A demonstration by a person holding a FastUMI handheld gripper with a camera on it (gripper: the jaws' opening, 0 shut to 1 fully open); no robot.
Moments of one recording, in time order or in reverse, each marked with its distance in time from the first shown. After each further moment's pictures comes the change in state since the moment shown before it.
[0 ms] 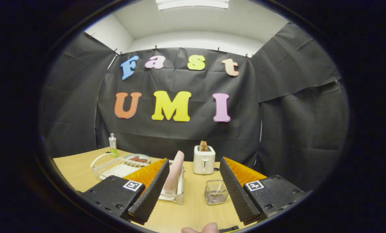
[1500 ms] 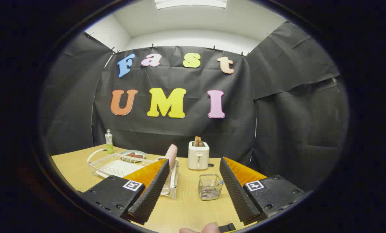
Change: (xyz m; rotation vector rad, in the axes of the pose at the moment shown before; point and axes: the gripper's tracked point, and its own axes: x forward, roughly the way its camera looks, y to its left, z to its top) arm -0.016 -0.025 -0.023 0.017 0.010 -0.043
